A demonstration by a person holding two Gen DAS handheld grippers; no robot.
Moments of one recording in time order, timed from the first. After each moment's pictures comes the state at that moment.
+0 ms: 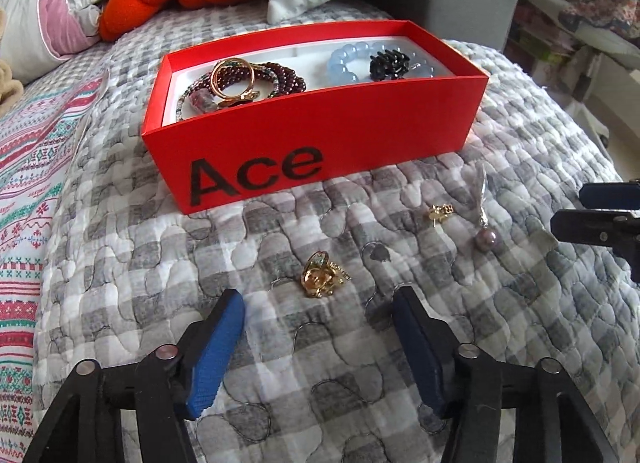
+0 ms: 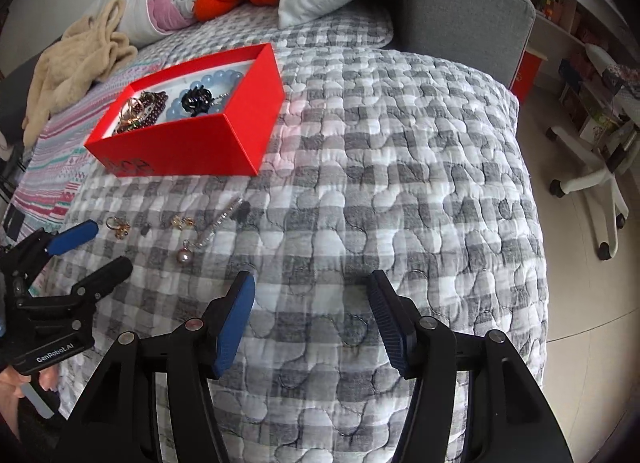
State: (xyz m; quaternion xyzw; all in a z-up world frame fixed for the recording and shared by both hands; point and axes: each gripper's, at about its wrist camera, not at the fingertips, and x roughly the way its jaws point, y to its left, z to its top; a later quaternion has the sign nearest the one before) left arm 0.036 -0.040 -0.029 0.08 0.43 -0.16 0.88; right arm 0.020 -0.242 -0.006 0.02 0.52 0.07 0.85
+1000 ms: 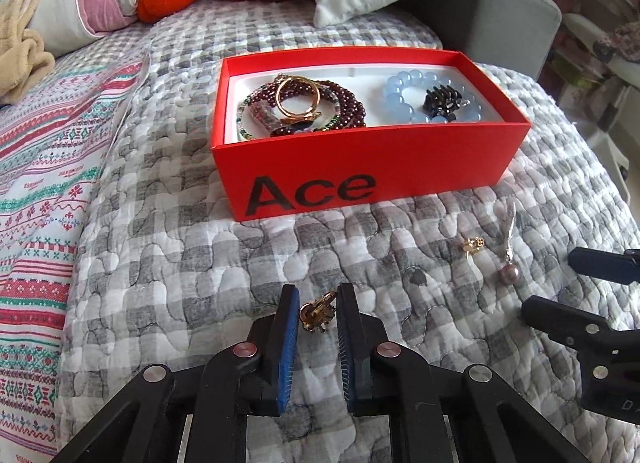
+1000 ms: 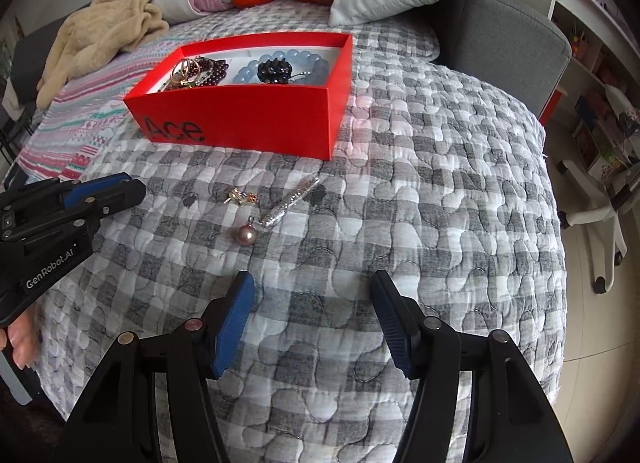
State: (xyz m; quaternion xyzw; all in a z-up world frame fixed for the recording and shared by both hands) left arm 0.046 -0.017 -0.011 0.04 0.45 -0.12 0.89; right arm 0.008 -0.189 -0.010 -0.03 0.51 0.09 0.86
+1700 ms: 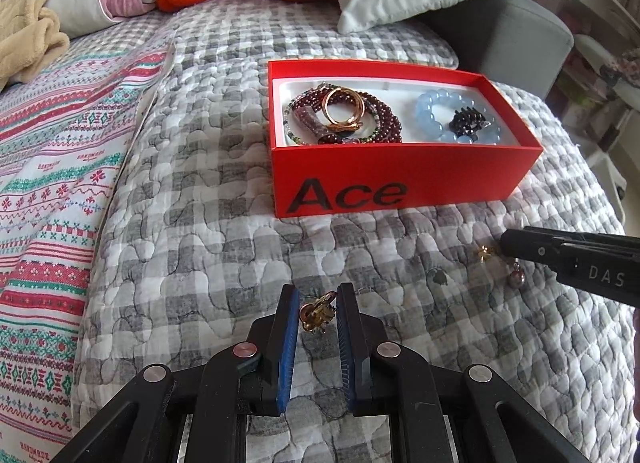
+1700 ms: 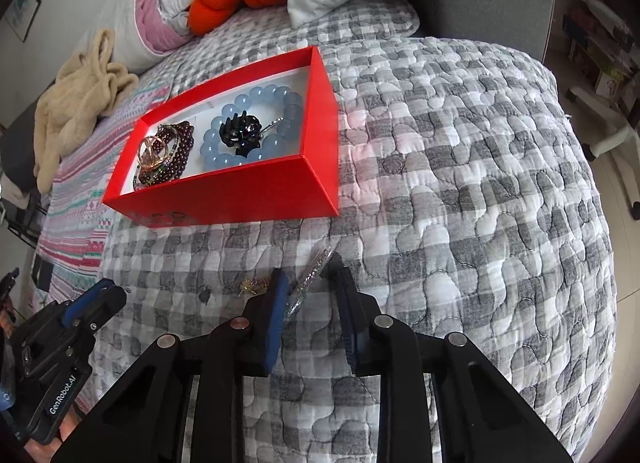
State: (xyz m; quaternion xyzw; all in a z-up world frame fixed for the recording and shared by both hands) left arm 0.045 0.007 -0.003 0.01 0.45 -0.11 0.88; right arm 0.062 -0.192 -0.009 0.11 0.53 0.07 0.84
